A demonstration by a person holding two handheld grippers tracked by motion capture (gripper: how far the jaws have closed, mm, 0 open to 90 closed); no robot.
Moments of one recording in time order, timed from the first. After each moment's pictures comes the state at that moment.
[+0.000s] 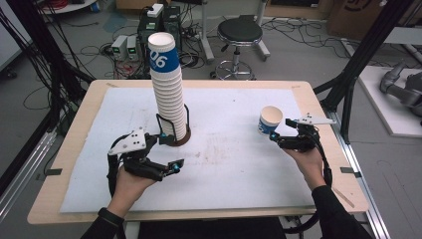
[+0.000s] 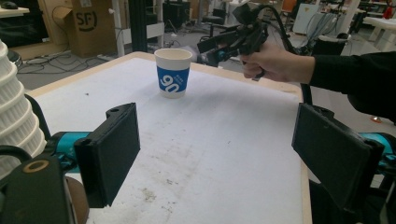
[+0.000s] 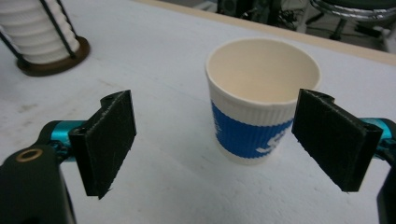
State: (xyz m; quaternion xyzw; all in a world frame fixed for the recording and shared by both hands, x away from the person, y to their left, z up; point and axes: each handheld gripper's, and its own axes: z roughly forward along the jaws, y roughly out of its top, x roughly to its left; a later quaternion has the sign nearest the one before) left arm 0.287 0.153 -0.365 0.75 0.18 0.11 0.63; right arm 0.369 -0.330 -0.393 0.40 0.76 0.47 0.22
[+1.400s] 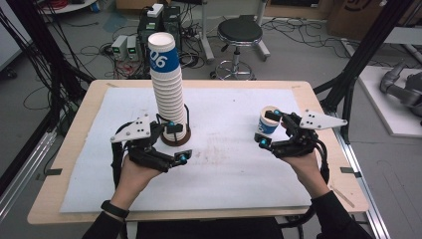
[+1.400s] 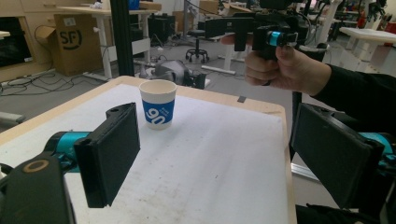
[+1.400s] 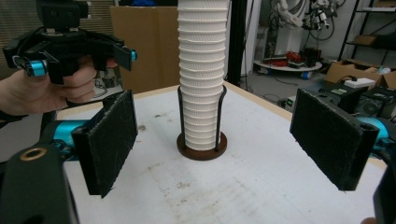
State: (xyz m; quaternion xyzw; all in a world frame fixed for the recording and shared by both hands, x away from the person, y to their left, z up) left arm 0.293 0.134 -0.325 0.74 0.15 0.10 0.65; right arm 0.314 -0.278 -0.316 0.19 0.74 0.63 0.16
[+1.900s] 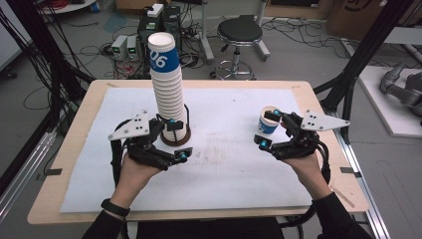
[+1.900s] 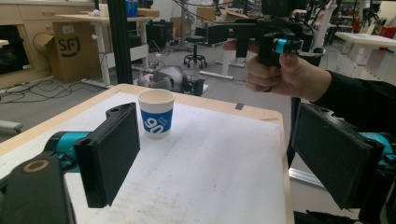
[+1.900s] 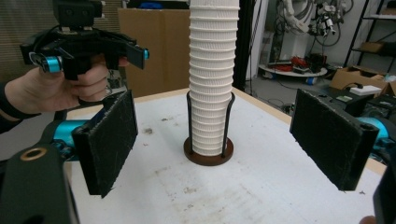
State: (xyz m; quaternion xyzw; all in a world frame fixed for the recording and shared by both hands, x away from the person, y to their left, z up) left arm 0.293 0.135 -0.318 0.73 0.14 0.10 0.66; right arm 0.307 -0.275 -0.309 0.18 0.74 0.63 0.16
